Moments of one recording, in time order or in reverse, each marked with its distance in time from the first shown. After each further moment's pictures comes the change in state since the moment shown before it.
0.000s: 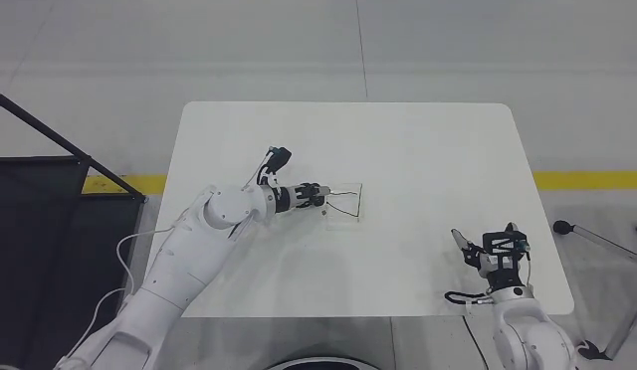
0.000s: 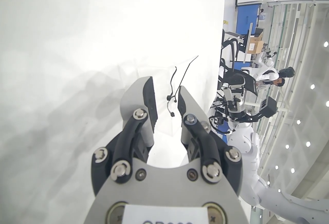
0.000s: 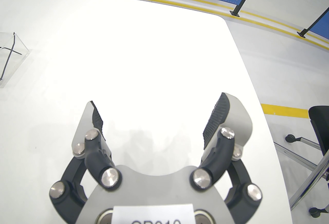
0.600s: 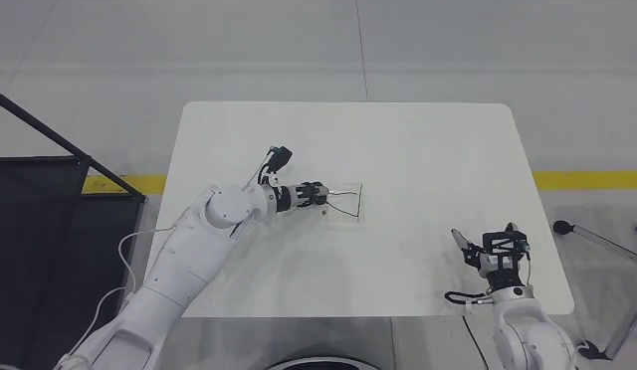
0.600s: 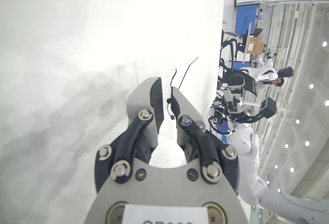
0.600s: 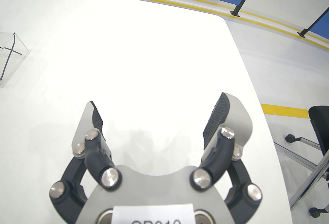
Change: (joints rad) left arm -0.011 -0.007 0.006 0.022 -0.009 -0.016 0.002; right arm 0.000 0.000 0.000 0.000 0.000 0.000 0.000
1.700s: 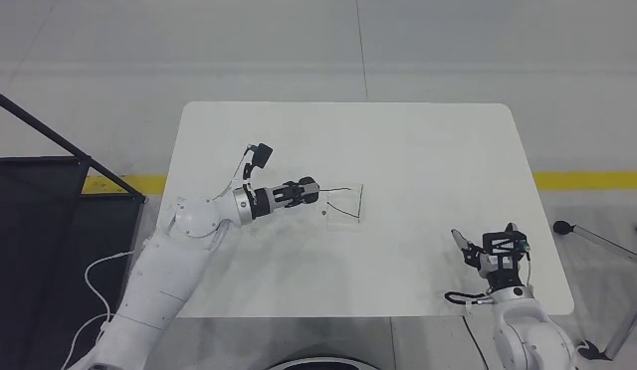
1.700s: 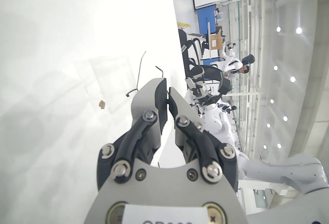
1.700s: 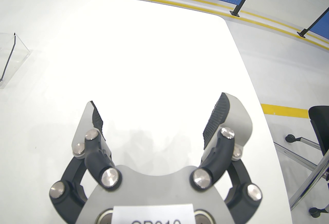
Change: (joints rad) left arm 0.182 0.059 -0.213 -0.218 -0.141 -0.193 -0.114; right arm 0.000 0.000 0.000 0.000 0.000 0.000 0.000
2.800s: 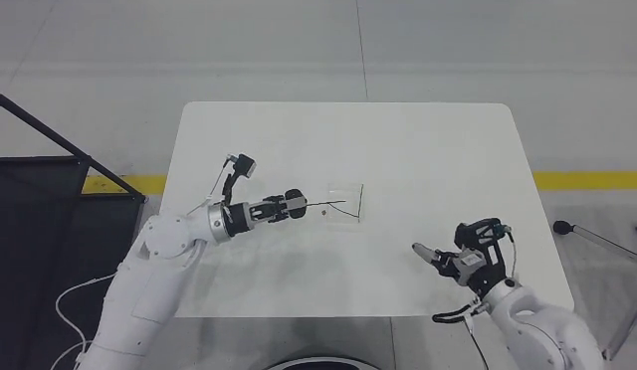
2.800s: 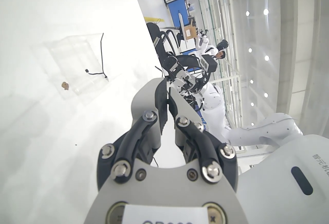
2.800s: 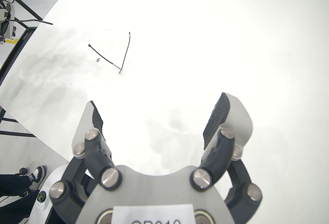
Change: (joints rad) left arm 0.147 0.039 -0.107 -0.144 -0.145 -0.122 -0.112; right arm 0.003 0.014 0.028 -0.236 0.453 -0.323 0.523
